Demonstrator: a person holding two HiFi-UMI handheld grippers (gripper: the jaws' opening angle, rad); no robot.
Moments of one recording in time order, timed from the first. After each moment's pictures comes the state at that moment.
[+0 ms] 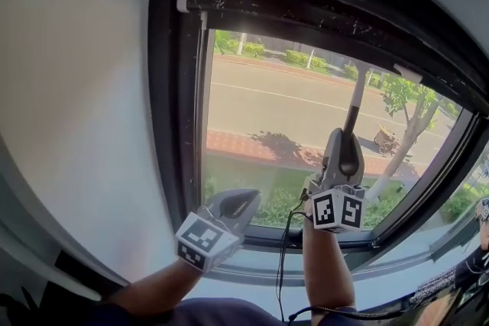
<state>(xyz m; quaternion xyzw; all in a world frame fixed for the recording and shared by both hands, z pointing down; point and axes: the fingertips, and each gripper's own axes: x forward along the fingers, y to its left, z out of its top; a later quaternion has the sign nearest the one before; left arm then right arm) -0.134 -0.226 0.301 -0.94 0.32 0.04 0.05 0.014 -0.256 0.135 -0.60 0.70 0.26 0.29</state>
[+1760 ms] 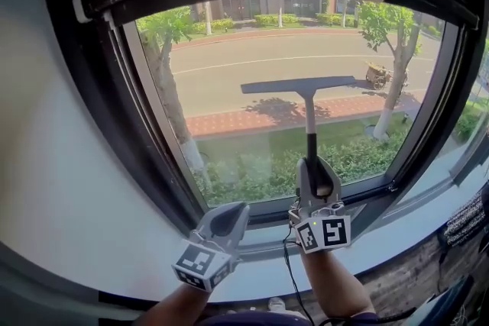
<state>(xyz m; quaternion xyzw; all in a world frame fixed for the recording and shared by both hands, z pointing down) -0.133 -0.197 0.369 -0.95 0.31 -0.01 0.00 0.014 -0.225 0.293 -0.63 0.72 0.16 0.23</state>
